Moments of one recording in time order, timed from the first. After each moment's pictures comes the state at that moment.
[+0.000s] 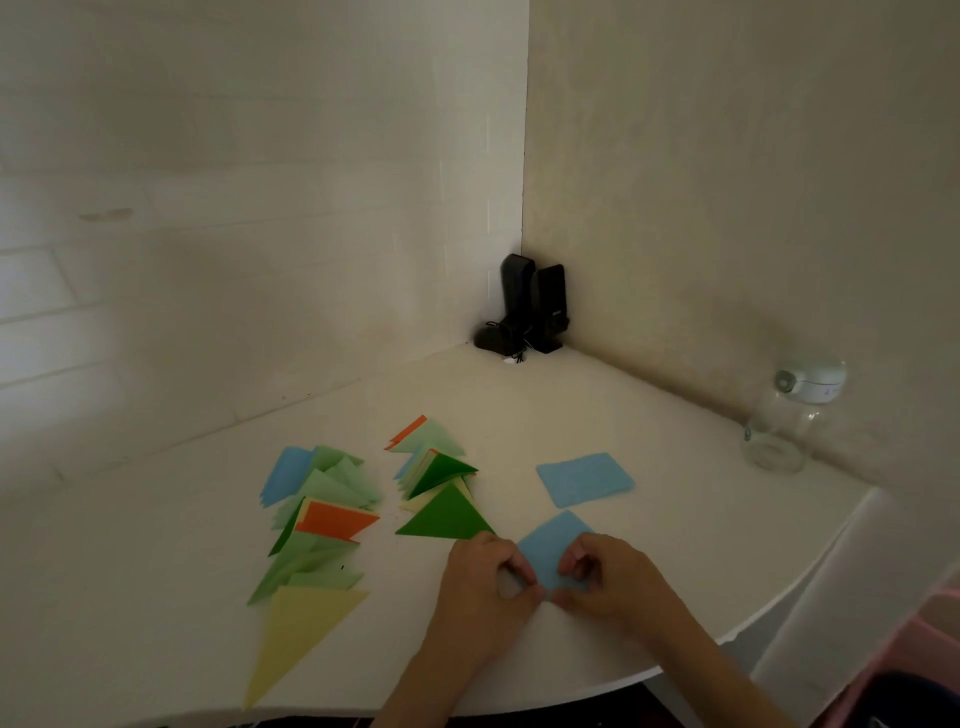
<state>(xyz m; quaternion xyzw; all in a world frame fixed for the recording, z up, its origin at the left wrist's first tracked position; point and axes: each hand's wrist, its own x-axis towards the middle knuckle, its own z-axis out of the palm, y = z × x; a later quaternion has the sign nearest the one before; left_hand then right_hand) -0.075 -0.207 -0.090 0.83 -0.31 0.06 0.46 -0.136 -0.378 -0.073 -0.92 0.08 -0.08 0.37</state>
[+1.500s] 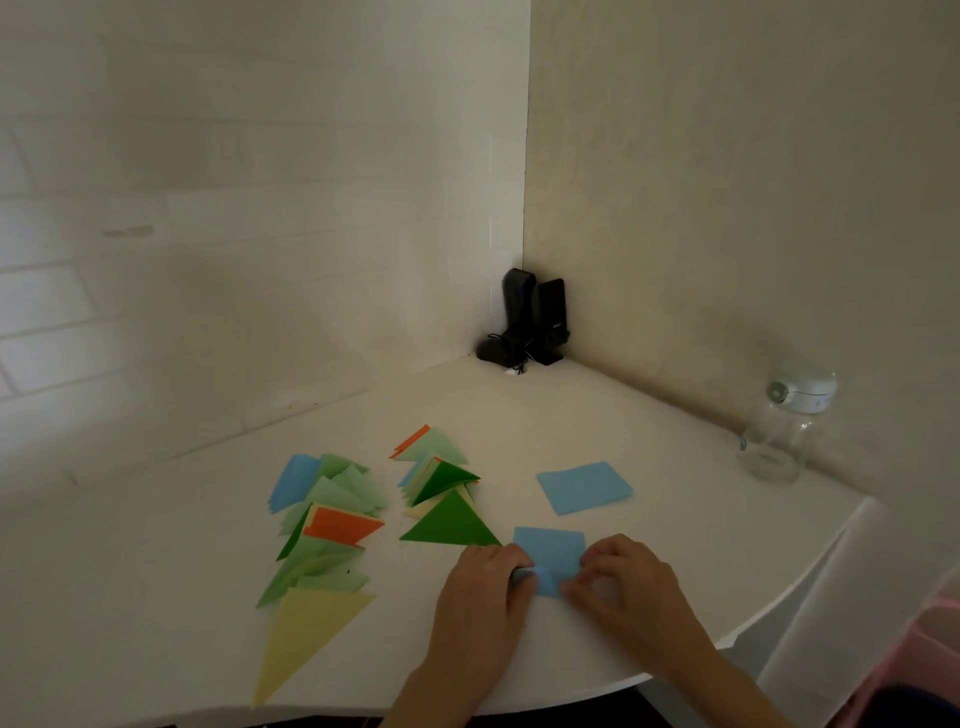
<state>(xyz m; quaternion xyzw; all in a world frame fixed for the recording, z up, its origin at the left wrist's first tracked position) -0.090 -0.203 -0.085 0.85 -0.34 0.14 0.37 -0.157 -0.381 -0.079 -0.94 0.07 -0.20 0.28</state>
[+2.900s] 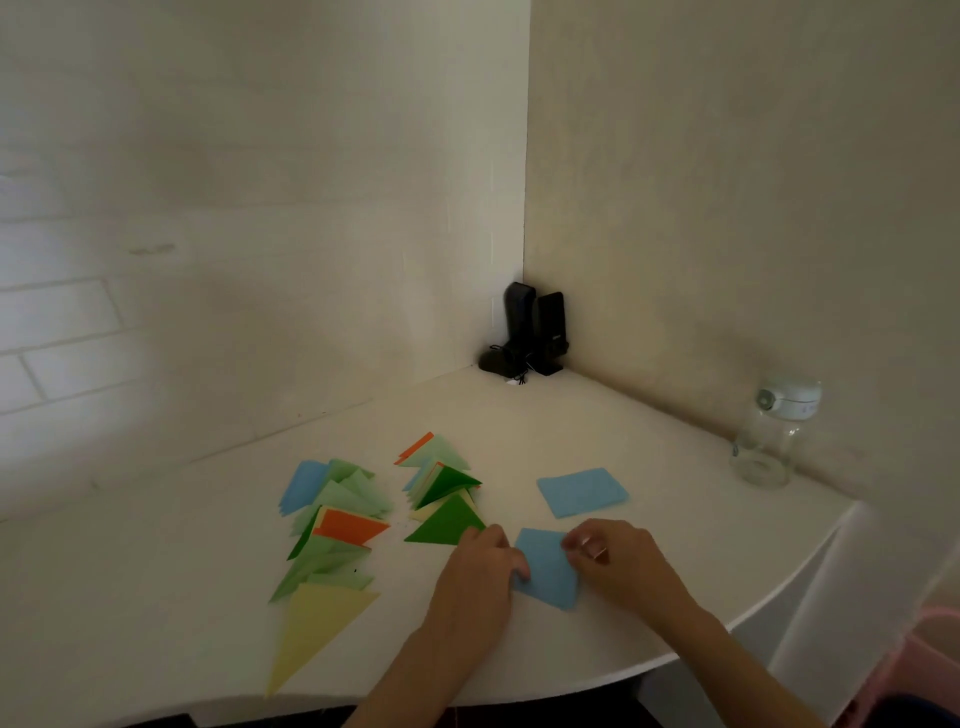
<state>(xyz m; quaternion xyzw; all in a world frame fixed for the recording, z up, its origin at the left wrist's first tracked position) -0.078 -0.200 -0.067 0.86 -0.39 0.12 0.32 -0.143 -0.378 -0.035 -0.94 0.12 -0.09 0.30</state>
